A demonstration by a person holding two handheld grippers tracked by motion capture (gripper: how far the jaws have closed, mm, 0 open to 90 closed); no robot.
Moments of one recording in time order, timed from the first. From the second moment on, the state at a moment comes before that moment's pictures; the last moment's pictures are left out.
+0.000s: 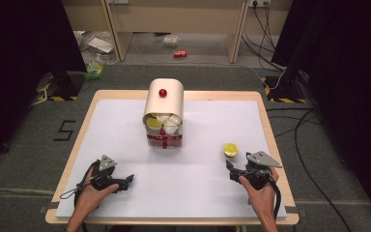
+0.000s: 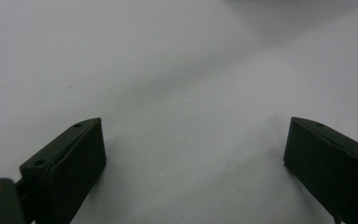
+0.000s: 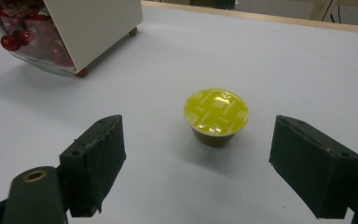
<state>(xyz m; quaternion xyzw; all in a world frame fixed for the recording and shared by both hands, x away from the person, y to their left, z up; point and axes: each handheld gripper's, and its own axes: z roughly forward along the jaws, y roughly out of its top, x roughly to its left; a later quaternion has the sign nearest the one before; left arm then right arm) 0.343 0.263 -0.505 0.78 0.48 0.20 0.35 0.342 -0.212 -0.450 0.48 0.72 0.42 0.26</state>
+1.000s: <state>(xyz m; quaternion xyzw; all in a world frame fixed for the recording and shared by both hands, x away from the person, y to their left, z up) 0.343 0.263 -0.505 0.78 0.48 0.20 0.35 0.336 -0.234 -0.466 0.50 0.73 0.39 0.24</state>
